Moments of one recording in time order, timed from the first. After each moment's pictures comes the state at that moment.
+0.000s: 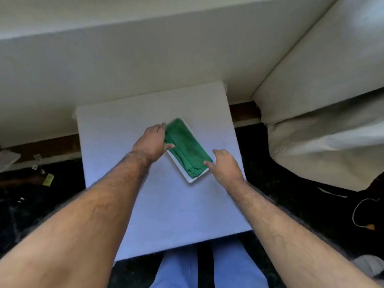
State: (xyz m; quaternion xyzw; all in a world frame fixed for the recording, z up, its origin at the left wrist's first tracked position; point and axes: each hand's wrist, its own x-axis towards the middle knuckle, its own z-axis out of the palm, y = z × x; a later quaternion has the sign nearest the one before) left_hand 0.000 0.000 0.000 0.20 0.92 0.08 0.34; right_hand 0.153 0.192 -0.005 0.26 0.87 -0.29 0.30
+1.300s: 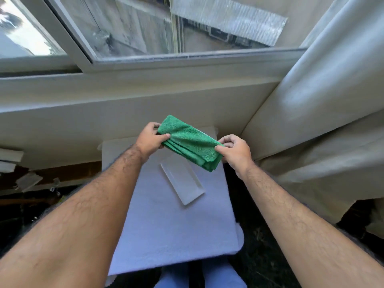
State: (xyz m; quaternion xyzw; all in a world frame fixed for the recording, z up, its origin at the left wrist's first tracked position) left_hand -0.036 0.029 0.171 -0.07 0.78 0.54 0.30; right_hand 0.096 0.262 0.166 0.38 0.71 -0.59 0.05
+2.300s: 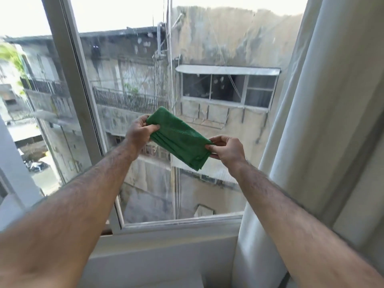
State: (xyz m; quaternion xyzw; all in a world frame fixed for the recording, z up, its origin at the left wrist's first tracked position) left_hand -0.128 0.073 0.738 0.19 0.72 0.67 -0.01; right_hand -0.017 0.325 0.698 0.10 0.74 -0.63 -0.22
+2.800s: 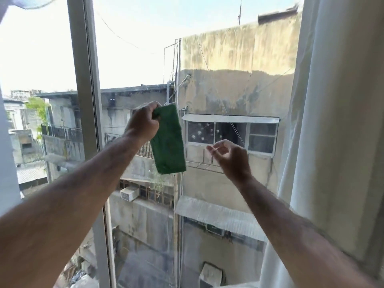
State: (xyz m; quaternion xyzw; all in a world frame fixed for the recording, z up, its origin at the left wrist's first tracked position) left_hand -0.150 0.079 0.928 0.27 0.80 0.37 -0.37; right_hand -0.066 0.335 0.829 -0.02 0.83 -0.31 -0.47
